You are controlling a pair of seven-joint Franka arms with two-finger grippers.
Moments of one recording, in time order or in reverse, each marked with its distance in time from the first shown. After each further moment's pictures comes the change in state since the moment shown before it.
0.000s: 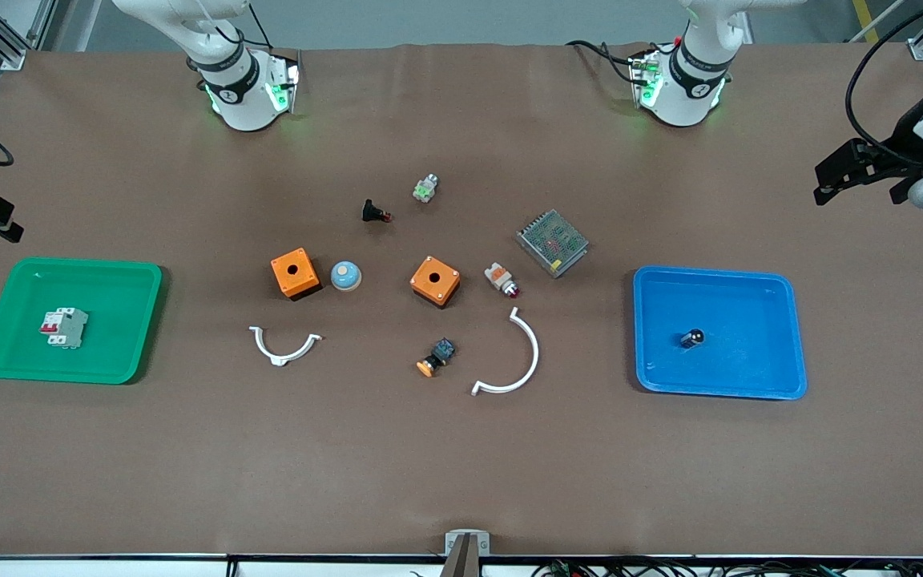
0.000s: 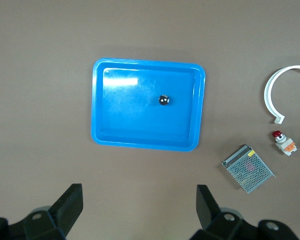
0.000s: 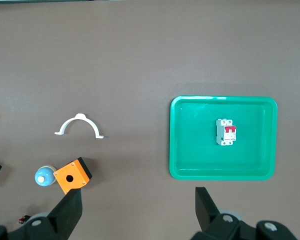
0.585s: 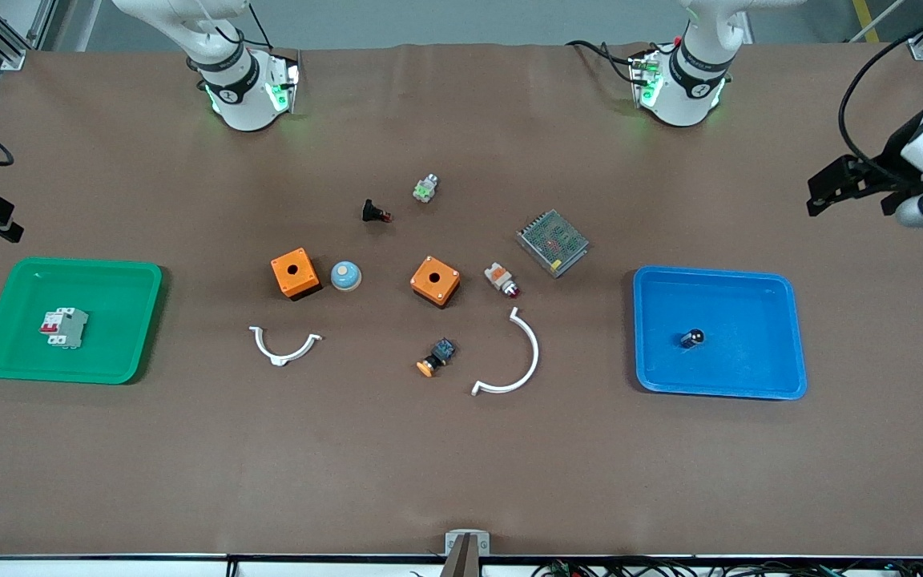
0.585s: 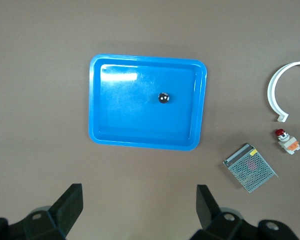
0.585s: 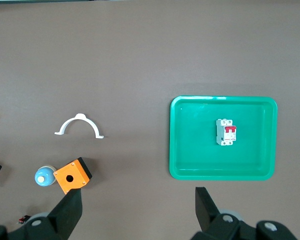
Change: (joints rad) left arm 0.000 0.071 0.000 0.014 0.000 0.001 0.005; right arm 0.000 0.000 0.000 0.000 0.000 0.000 0.000
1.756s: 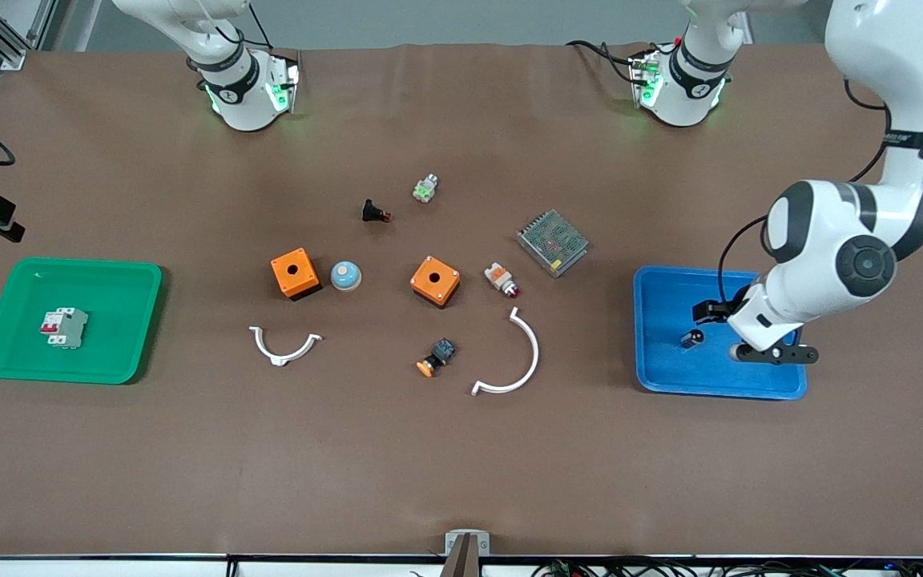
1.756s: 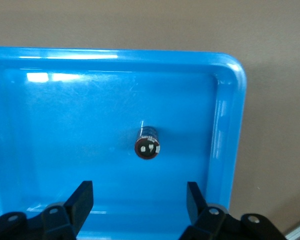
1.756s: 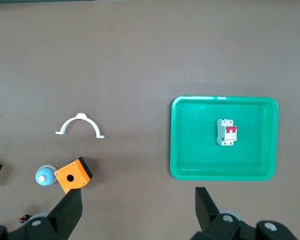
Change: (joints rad) left arm -0.020 0.366 -0.009 -0.338 0.000 0.658 0.004; right arm 0.008 0.000 0.001 0.001 0.000 -0.002 0.000
